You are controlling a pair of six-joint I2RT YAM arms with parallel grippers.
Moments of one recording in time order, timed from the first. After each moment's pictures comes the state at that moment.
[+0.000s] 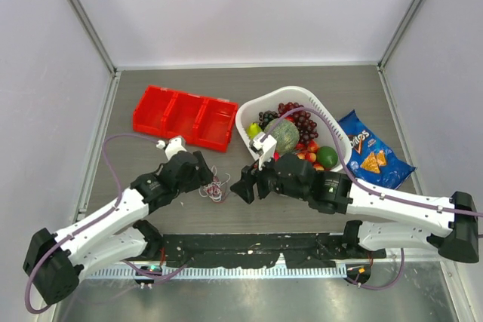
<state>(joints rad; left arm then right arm) -0.74 0.88 0.57 -0.50 -0.32 -0.91 1.18 1.05 0.85 -0.19 0.13 0.42</state>
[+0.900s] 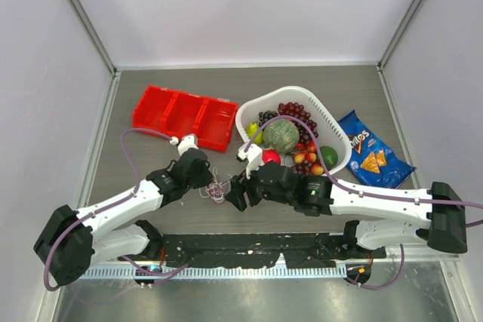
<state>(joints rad) -0.74 1.09 0.54 -0.27 -0.29 -0.87 1.24 1.15 0.82 -0.13 0.14 0.42</state>
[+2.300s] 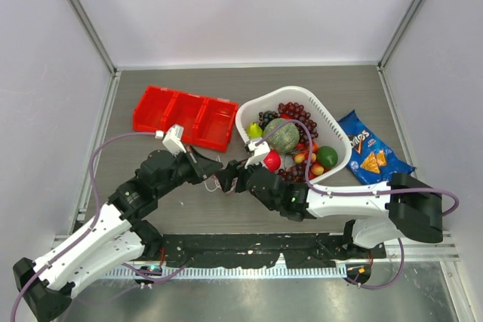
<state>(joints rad) -0.74 0.66 0.60 -0.27 0.00 -0.96 1.25 1.37 0.69 0.41 0.53 0.62</state>
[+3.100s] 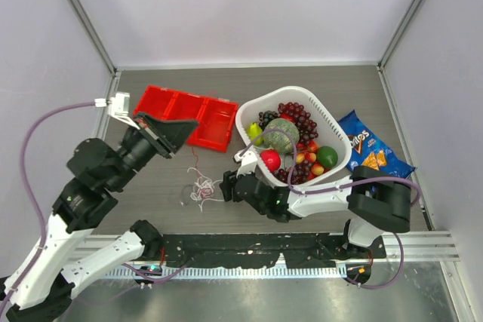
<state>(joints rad) -0.74 0.67 1.09 -0.35 -0.02 -0.74 1.25 1.57 0.69 0.41 0.53 0.61</state>
